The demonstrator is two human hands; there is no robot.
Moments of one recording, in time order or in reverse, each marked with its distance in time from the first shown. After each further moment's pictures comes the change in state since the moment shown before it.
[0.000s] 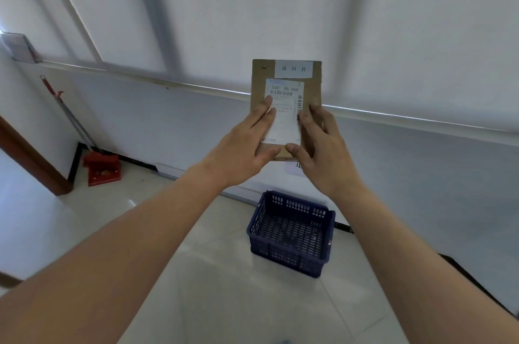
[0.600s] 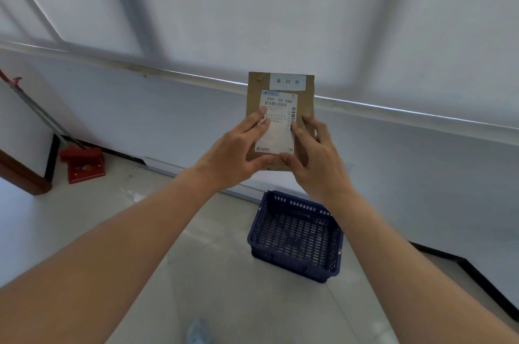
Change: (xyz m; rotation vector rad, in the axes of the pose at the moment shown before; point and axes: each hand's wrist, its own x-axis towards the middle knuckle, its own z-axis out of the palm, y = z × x) left_hand 0.114 -0.171 0.064 -0.045 -0.160 -0.060; right_hand 0.141 0.091 0.133 -0.036 -0.118 0.107
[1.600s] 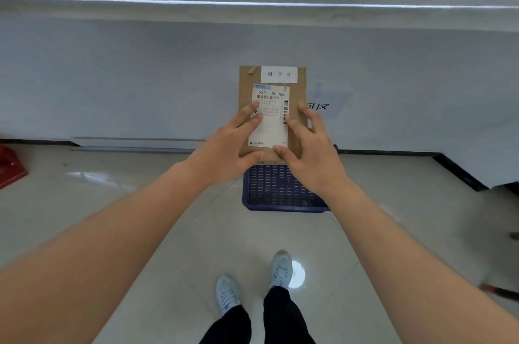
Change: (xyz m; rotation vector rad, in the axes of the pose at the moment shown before) left_hand 0.078 -0.192 0.148 -0.238 -0.381 0.095; right_hand 0.047 0.090 0.182 0.026 -0.054 0.423
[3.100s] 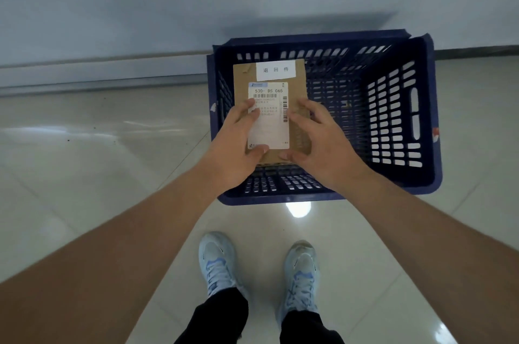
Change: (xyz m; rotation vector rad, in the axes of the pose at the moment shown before) left_hand 0.121 -0.333 0.467 -0.263 -0.193 -0.331; right_hand 0.064 0.398 0.391 0.087 -0.309 0.201
